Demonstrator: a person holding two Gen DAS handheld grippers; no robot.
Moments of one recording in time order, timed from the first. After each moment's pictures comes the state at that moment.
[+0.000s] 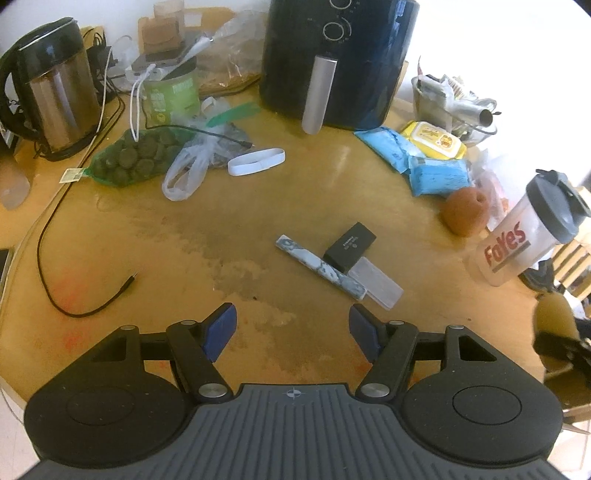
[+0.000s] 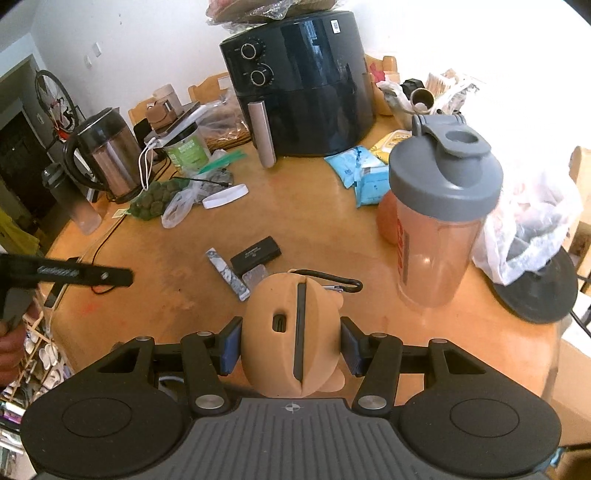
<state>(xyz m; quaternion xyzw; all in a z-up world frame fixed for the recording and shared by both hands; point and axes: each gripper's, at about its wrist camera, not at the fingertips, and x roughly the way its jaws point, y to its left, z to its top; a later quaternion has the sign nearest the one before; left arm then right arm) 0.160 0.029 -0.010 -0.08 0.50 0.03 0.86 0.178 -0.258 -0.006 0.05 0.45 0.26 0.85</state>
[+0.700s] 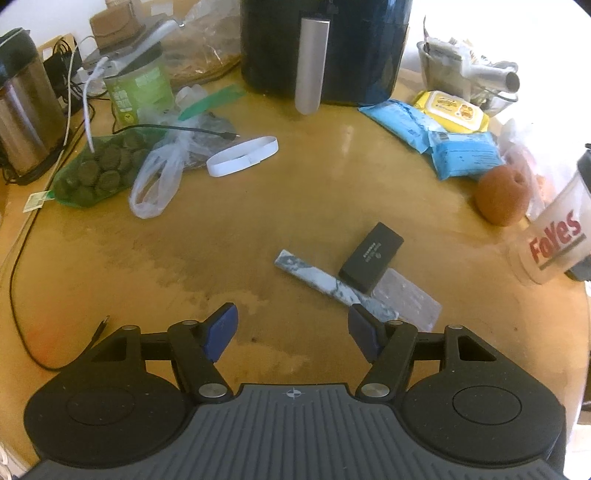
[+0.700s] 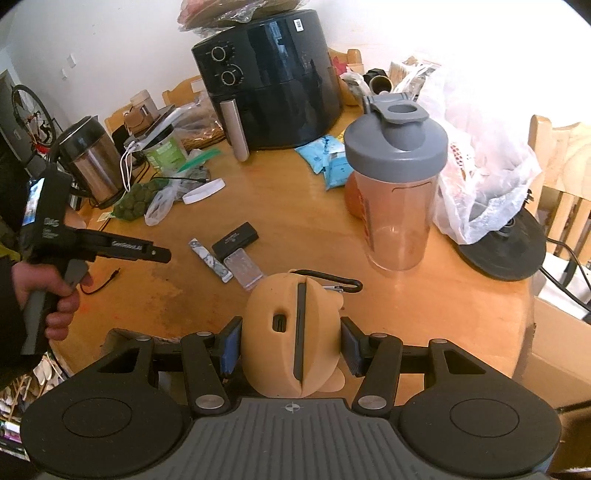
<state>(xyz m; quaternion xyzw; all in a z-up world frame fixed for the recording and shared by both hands) 0.222 0.022 -0.060 -0.03 0.52 0.02 0.85 0.150 -0.281 -0.003 0.07 0.46 0.22 0.86</state>
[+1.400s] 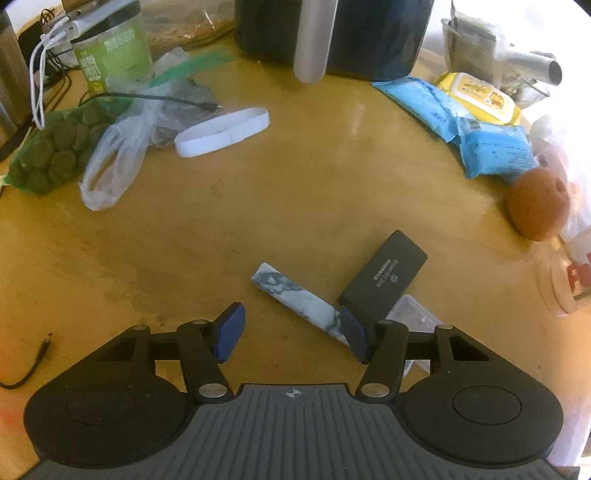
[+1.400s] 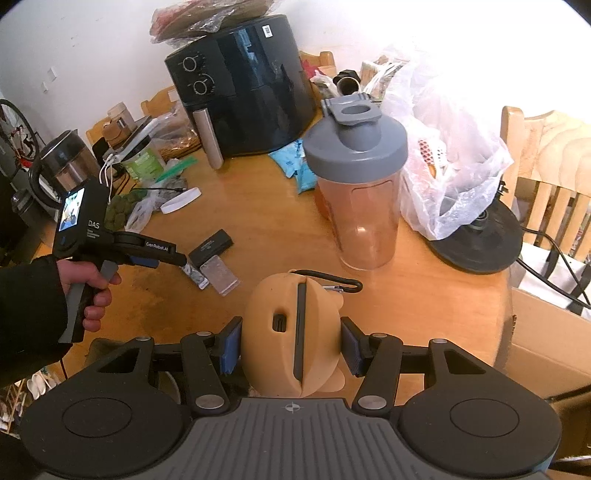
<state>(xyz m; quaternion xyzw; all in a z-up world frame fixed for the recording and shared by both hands) 0.266 0.014 -0.109 -0.06 0.54 0.03 0.84 0.151 -0.302 -0.004 0.08 0.46 0.19 0.86</state>
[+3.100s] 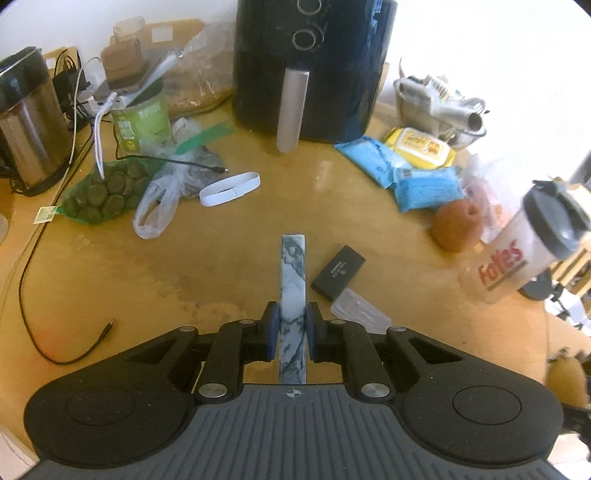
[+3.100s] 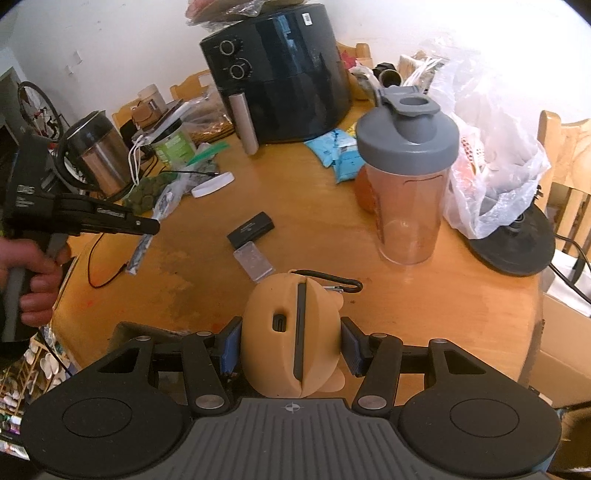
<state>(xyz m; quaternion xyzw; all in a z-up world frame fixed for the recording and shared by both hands) 0.196 0.015 -0.002 -0.06 0.49 0.00 0.87 0.147 -0.276 -0.002 0.07 0.47 0.24 0.85</state>
